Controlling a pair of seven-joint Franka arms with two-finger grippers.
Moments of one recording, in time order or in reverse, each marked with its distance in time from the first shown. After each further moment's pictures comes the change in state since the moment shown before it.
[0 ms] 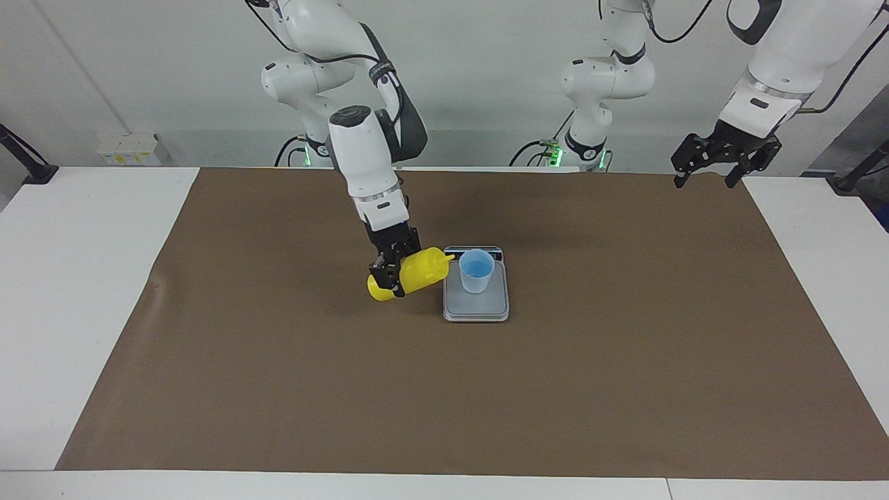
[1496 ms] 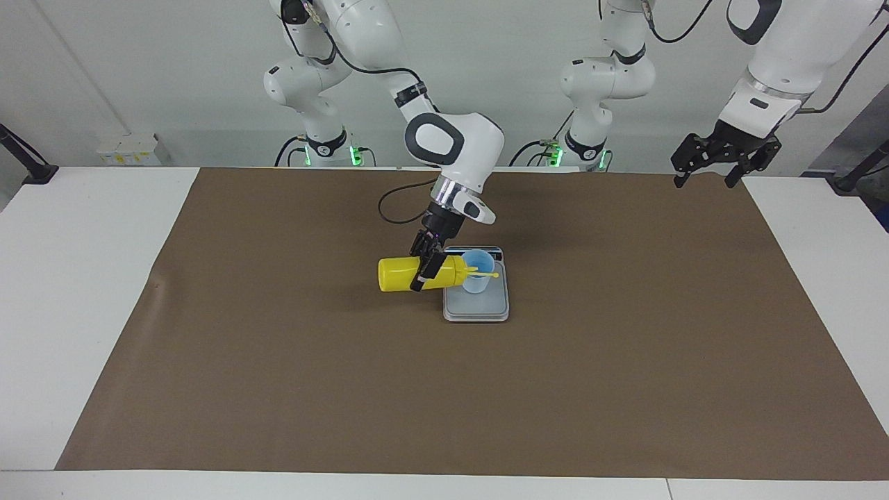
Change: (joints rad) left arm 0.000 0.000 0.000 0.000 0.000 -0.002 0.000; right arm 0.240 0.146 0.012 0.105 -0.962 -0.377 0.221
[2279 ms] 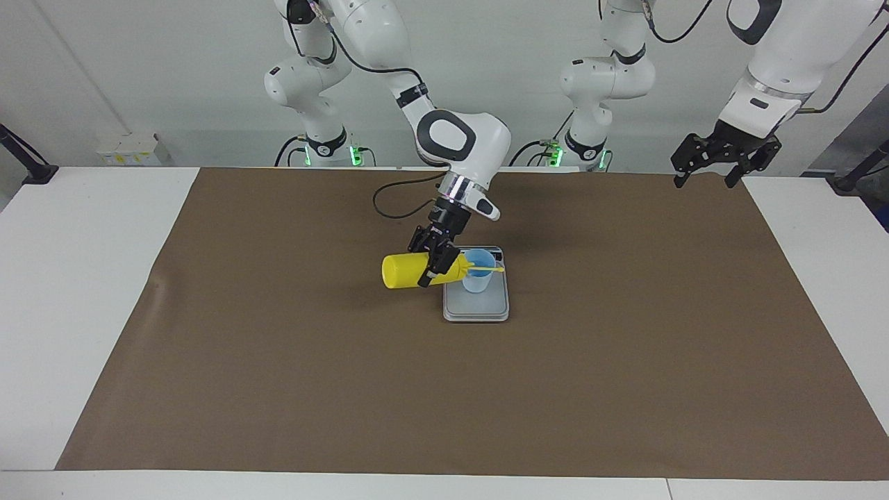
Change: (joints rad) left arm 0.000 0.000 0.000 0.000 0.000 0.000 0.000; right arm 0.039 0.001 0.000 -0.011 -0.100 -0.042 -0.165
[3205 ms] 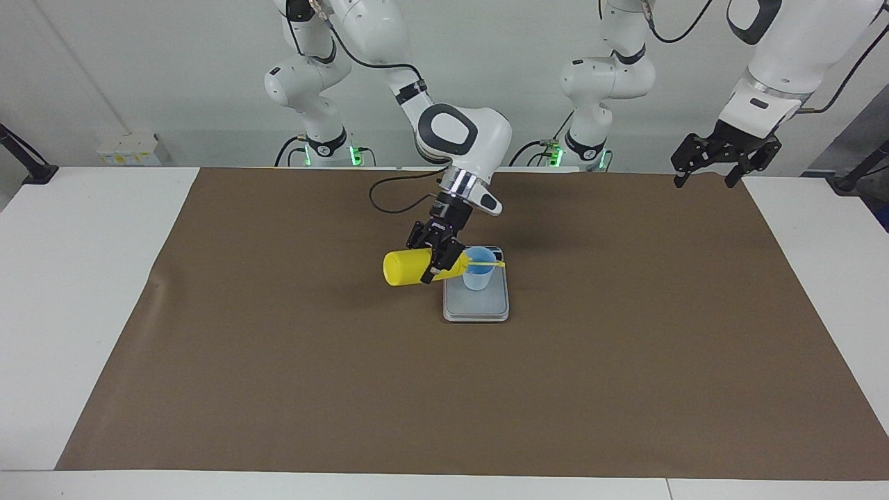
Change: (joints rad) left arm 0.000 0.000 0.000 0.000 0.000 0.000 0.000; right arm 0.003 -0.031 -0.005 0.001 -0.020 -0.010 -0.062
